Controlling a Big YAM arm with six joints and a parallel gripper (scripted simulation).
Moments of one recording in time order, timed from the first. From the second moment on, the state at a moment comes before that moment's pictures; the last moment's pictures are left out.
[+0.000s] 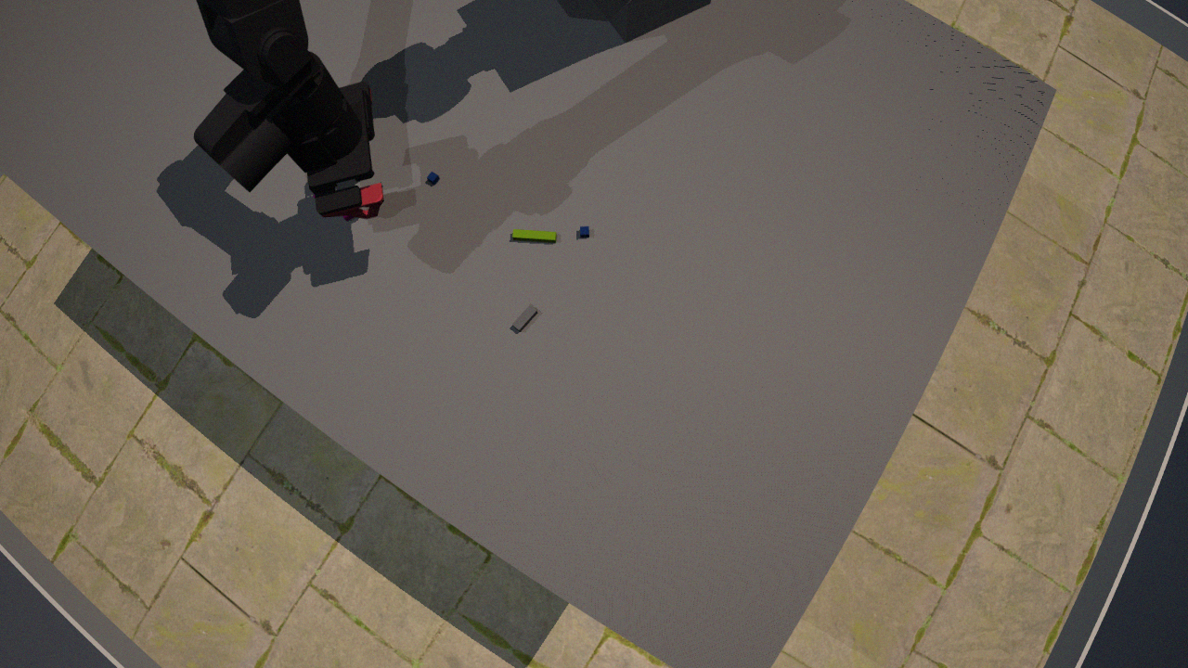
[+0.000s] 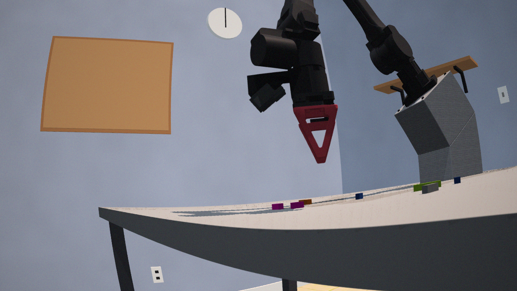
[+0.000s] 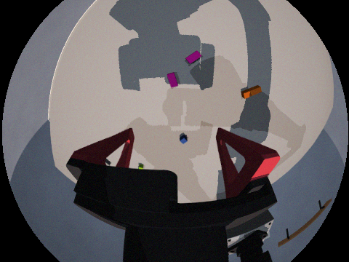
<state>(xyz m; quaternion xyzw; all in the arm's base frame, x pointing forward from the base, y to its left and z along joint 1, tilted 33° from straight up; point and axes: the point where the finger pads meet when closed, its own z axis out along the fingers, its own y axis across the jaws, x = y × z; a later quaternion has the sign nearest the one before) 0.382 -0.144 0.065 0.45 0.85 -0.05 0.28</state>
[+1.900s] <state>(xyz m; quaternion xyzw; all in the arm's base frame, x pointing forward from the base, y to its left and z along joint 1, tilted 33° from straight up) 0.382 -0.144 0.065 0.45 0.85 -0.05 0.28</state>
